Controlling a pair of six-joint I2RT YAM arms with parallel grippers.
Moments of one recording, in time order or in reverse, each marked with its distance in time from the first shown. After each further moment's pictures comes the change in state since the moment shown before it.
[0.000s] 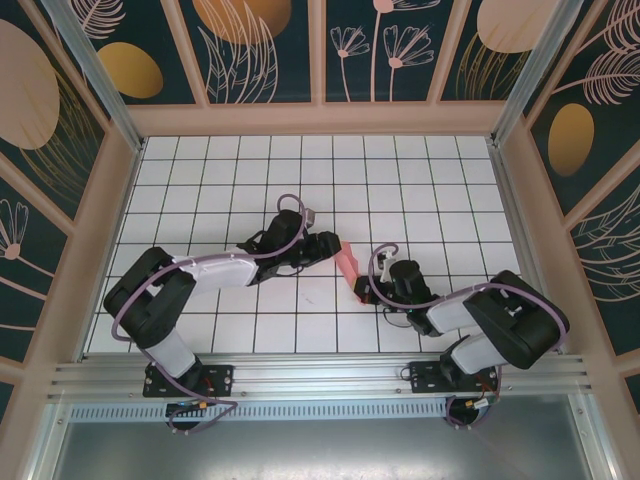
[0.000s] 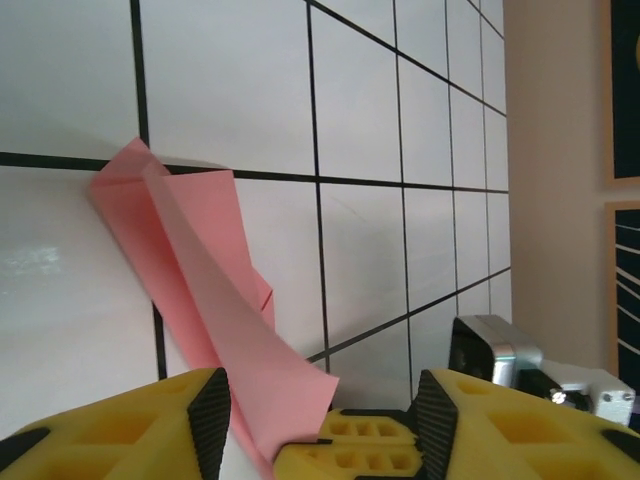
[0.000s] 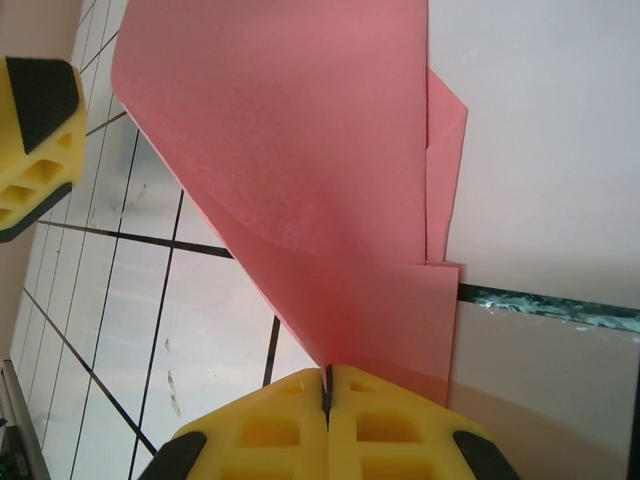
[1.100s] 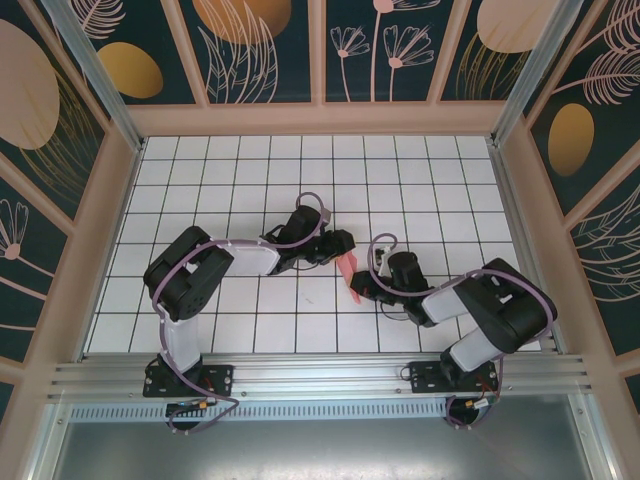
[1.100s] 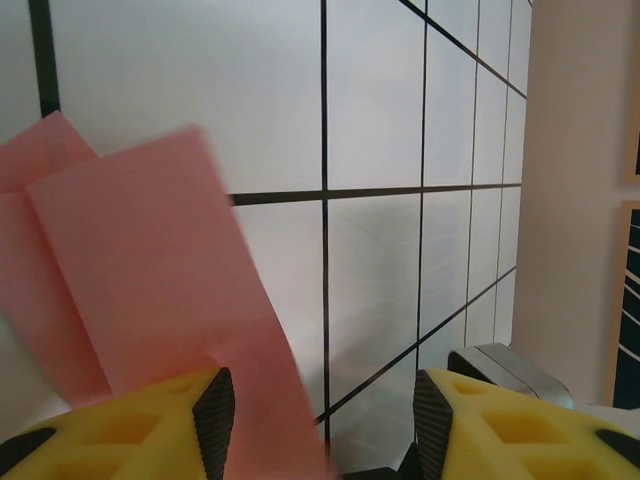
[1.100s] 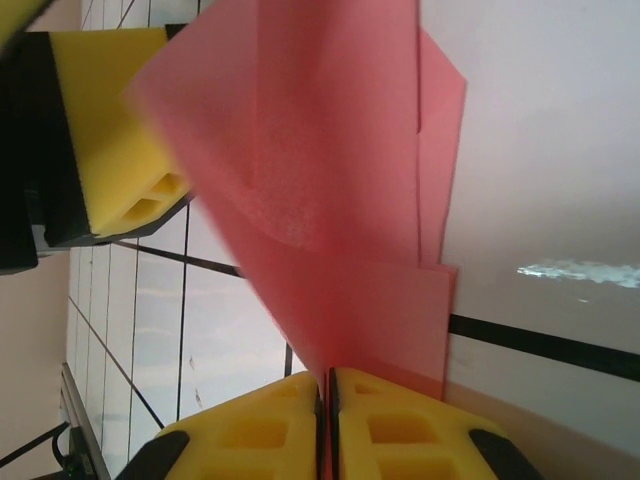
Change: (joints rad) left arm 0.000 0.245 0.154 0.053 0.078 -0.043; right arm -0.051 0.076 0.076 -0.037 -0.114 0.074
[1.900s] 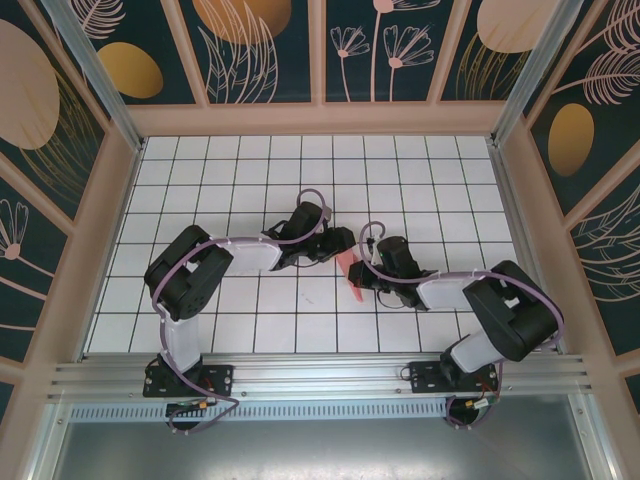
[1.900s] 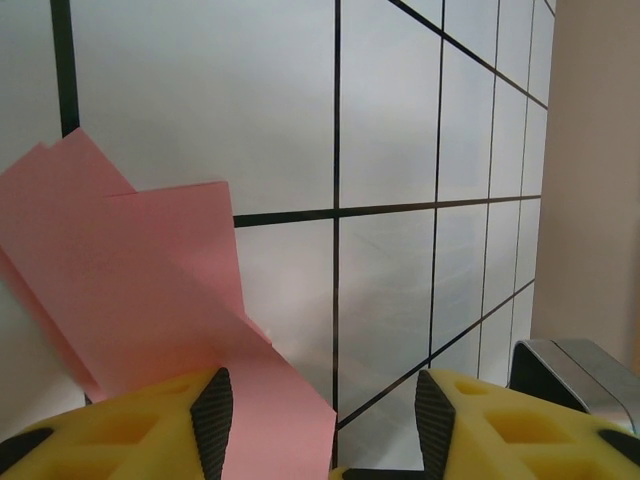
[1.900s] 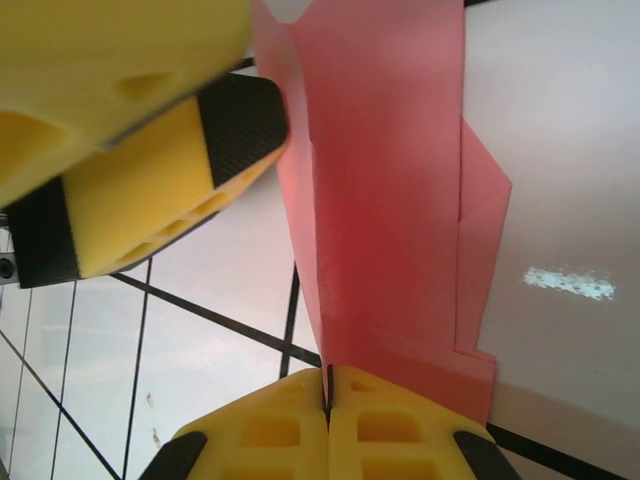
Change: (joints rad) left arm 0.000 0.005 0.052 -0.089 -0.029 0.018; right arm 0.014 -0.034 0.176 -0.331 0.085 -0.173
